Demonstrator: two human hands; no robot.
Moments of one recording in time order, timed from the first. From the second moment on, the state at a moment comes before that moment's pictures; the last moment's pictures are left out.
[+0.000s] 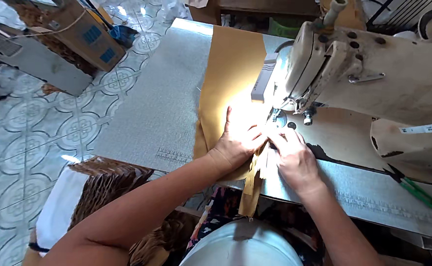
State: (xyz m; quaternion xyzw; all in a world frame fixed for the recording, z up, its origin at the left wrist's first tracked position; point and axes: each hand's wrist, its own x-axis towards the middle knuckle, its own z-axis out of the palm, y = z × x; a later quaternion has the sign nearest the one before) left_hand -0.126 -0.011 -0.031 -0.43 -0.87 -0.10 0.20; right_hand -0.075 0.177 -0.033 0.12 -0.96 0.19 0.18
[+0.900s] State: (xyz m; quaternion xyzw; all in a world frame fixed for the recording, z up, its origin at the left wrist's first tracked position) left_hand -0.153 0.007 -0.036 -0.40 -0.89 -0.16 0.16; right_hand -0.077 0.178 -0.039 0.06 -0.96 0.22 0.19
